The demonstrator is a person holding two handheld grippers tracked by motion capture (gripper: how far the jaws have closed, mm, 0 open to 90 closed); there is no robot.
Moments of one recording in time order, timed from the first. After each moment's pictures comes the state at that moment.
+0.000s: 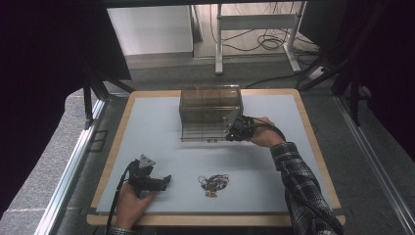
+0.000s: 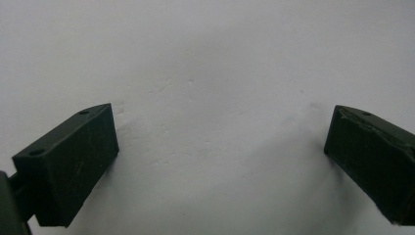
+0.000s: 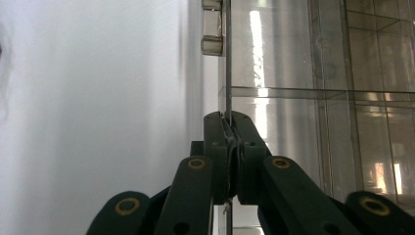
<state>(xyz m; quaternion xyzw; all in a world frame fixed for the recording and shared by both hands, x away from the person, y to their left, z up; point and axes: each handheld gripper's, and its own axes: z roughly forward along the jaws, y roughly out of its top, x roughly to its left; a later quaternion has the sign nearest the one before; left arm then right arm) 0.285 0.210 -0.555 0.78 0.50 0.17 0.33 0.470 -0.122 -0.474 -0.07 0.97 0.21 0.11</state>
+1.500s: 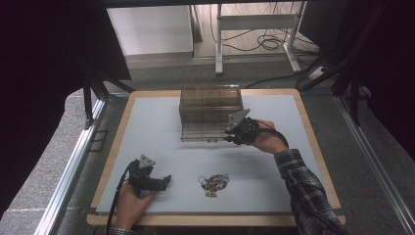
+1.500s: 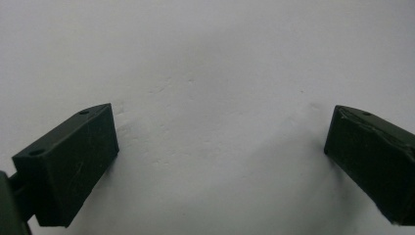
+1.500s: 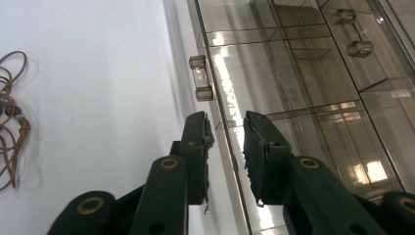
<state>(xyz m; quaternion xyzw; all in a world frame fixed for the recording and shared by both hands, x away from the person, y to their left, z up) 0.285 0.210 -0.555 0.78 0.50 0.17 0.33 0.440 -0.132 -0.457 0.01 0.94 0.30 0.15</state>
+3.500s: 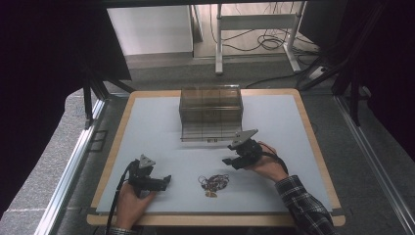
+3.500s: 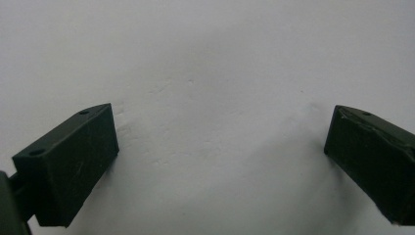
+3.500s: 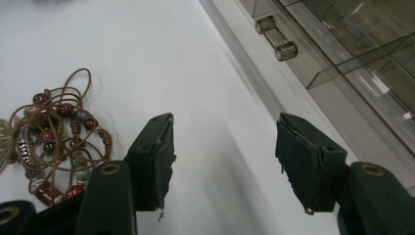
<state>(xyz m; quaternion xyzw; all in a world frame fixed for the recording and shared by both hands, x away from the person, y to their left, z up) 0.285 0.210 -0.555 0.78 0.50 0.17 0.33 0.387 -0.145 -0.500 0.14 0.92 0.35 0.11</state>
